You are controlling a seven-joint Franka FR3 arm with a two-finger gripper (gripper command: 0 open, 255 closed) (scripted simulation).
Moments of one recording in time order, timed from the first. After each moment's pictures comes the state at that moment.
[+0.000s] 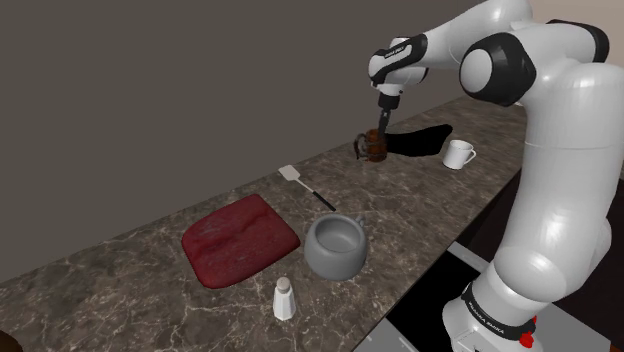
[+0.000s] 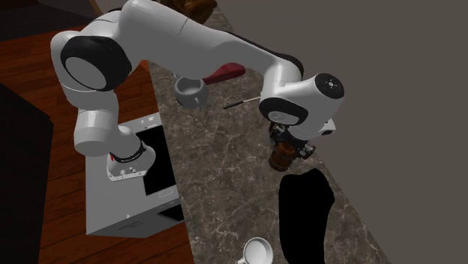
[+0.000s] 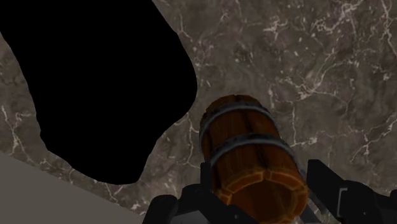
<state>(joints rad) -0.16 0.39 -0.39 -1.68 0.18 2.00 -1.13</state>
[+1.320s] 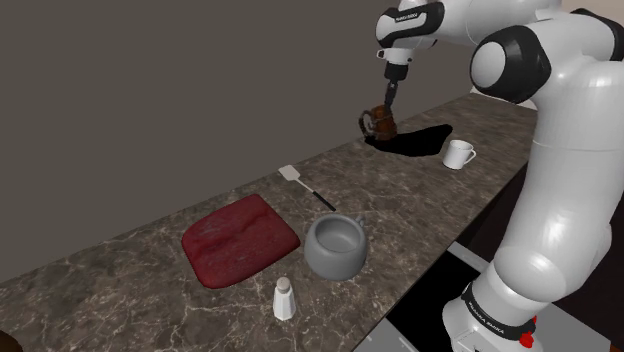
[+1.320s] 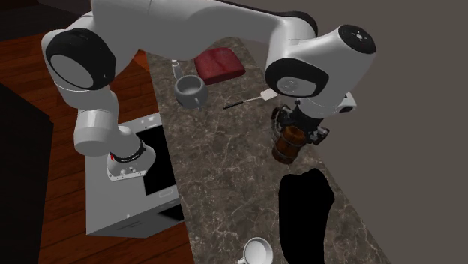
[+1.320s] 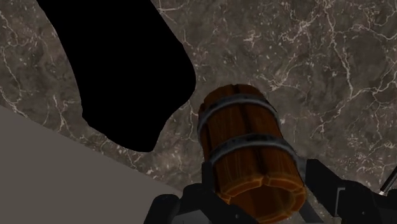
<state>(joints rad) -0.16 0.34 -0.40 -1.48 0.15 1.76 -1.10</state>
